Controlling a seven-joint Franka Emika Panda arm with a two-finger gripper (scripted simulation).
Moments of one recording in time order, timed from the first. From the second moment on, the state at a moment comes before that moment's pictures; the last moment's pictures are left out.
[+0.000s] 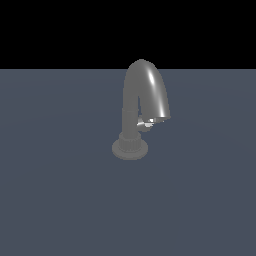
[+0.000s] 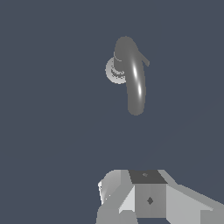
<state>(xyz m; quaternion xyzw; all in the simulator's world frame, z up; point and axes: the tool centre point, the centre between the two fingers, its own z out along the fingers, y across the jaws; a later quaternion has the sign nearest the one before) -0.254 0.000 0.495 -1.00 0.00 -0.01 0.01</state>
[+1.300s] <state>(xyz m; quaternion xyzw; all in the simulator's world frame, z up) -0.190 0.009 0.490 -0.99 0.08 0.10 0.04</state>
